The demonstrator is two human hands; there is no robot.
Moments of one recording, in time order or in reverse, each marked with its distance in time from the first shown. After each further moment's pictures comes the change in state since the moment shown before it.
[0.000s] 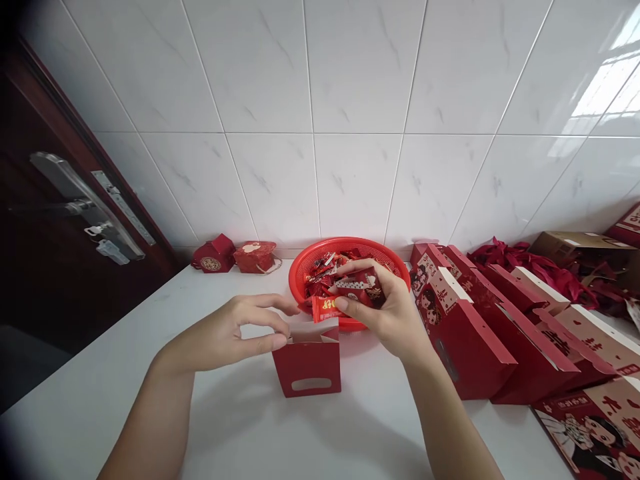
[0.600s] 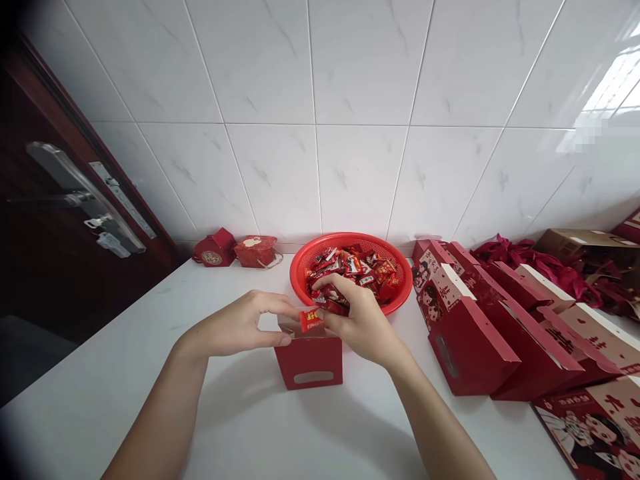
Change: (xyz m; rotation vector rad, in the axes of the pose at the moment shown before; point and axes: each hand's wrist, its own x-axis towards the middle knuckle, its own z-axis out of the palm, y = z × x) left_hand 0.012 -0.010 0.008 -0.102 -0.070 -0.083; right_hand 0.002 0.022 0.024 -0.277 -0.222 0.004
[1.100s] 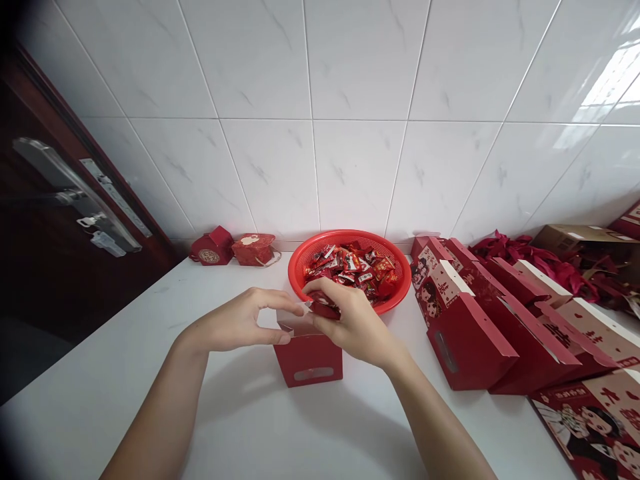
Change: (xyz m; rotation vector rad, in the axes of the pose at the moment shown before) left_hand 0.002 -0.007 -0.001 -0.003 0.014 -0.056; right_hand 0.000 0.000 0.004 -0.110 -0.073 -0.074
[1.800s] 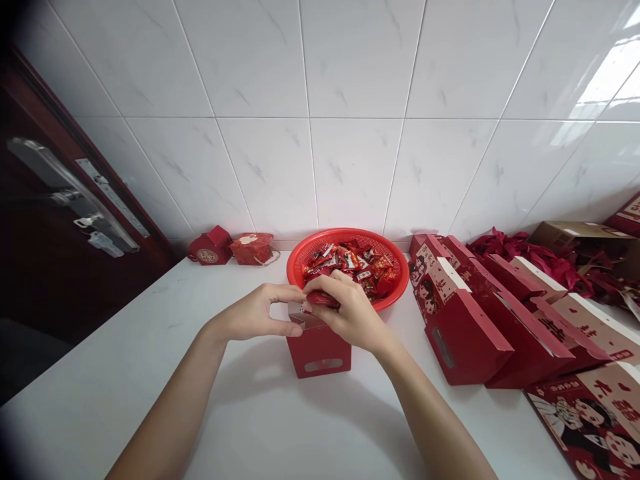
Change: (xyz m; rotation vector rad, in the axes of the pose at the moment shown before) left_hand 0.020 -0.010 0.010 -0.127 0.007 0.096; right_hand 0.006 0.022 0.002 -0.185 0.077 -0.191
